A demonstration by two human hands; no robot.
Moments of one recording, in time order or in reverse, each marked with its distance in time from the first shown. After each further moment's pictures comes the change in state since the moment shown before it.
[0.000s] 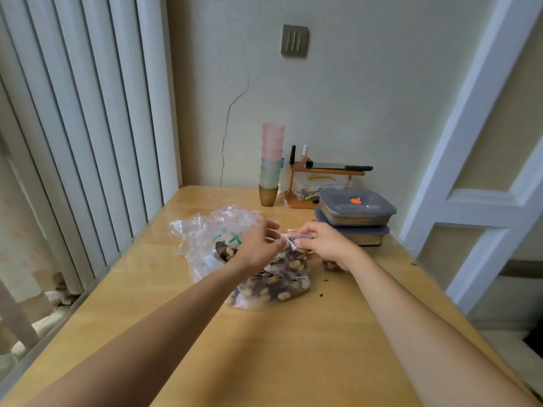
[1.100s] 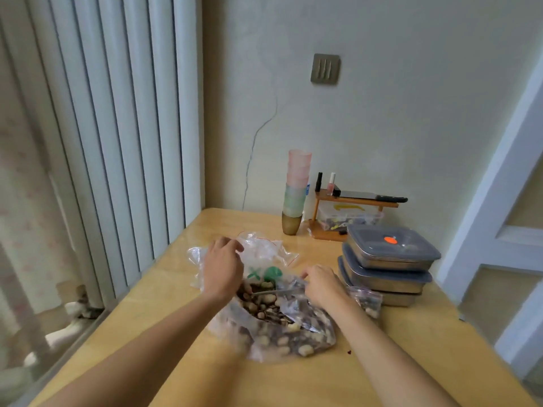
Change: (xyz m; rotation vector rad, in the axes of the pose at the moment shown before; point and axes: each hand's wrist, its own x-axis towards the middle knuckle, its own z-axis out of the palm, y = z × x) left_hand 0.036 -0.063 -0.077 0.625 0.551 0.035; right_hand 0.057 -0.002 0.057 -0.721 0.102 0.016
